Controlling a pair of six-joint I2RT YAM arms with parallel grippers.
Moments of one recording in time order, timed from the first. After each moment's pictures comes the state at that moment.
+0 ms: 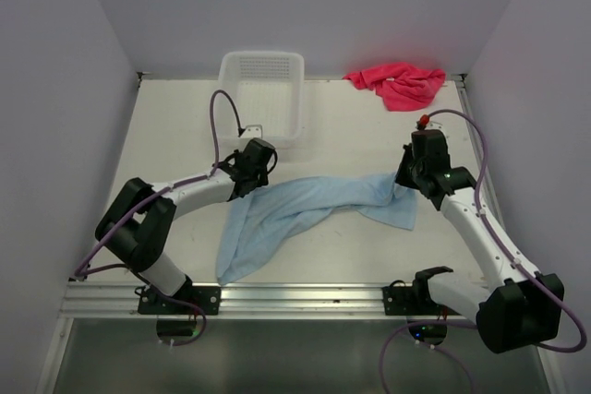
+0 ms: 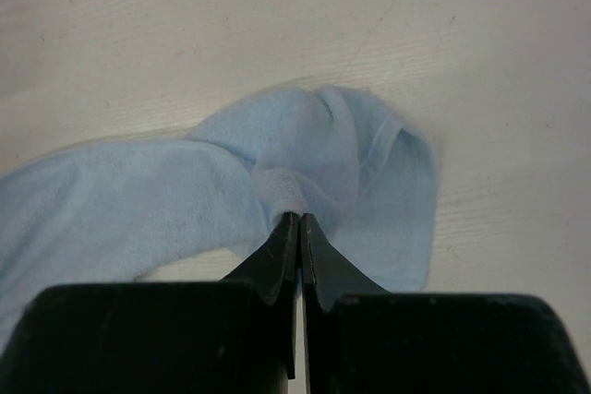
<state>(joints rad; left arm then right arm) -0.61 1.61 0.90 -0.20 -0.46 -0.55 0.21 1.08 0.87 -0.60 0.18 0.42</state>
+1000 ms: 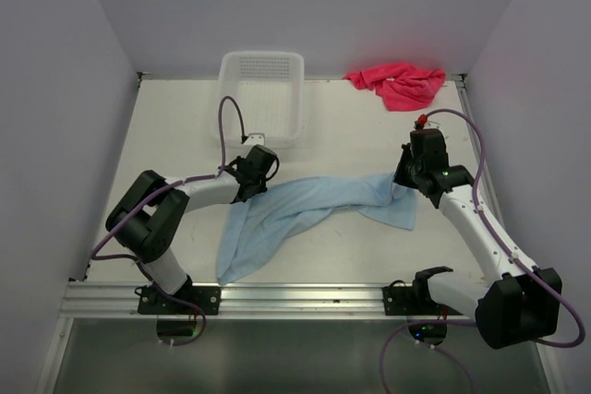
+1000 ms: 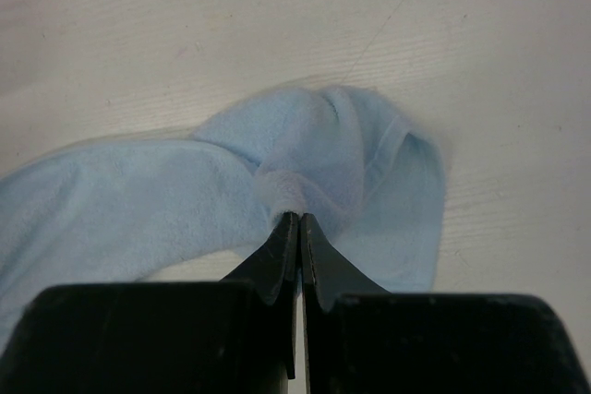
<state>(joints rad) -0.61 1.69 0.86 -0.13 -0.46 -0.51 0.21 1.11 0.87 -0.59 0.16 0.42</state>
